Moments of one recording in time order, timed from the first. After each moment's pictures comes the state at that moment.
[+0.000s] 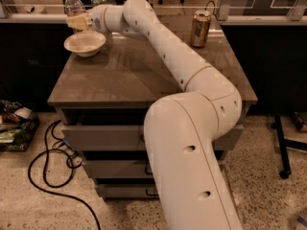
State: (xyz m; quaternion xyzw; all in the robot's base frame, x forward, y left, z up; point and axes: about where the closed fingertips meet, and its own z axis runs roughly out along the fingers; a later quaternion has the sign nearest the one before) arm 0.873 0.241 0.924 -0.39 0.64 0.35 0.56
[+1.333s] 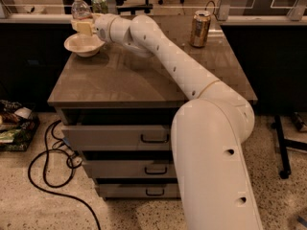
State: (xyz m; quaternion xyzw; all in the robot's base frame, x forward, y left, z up) arm 0.870 0.229 0.913 -0.35 0.61 0.35 0.62
